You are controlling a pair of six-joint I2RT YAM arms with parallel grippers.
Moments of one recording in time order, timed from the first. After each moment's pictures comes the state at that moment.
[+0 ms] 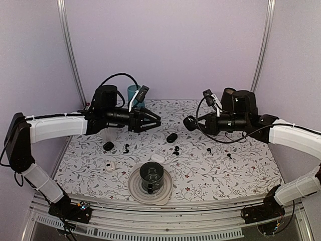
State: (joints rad) left arm -0.64 1.56 1.06 0.29 0.92 -0.26; right arm 0.64 1.29 0.93 -0.04 -0.46 0.27
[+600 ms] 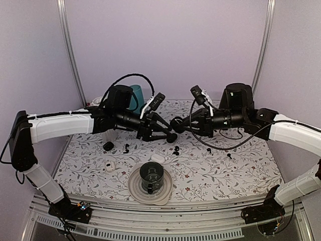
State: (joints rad) left arm -0.77 1.61 1.20 0.03 0.93 -0.04; right arm 0.78 1.29 1.07 -0.11 -0.57 0.11
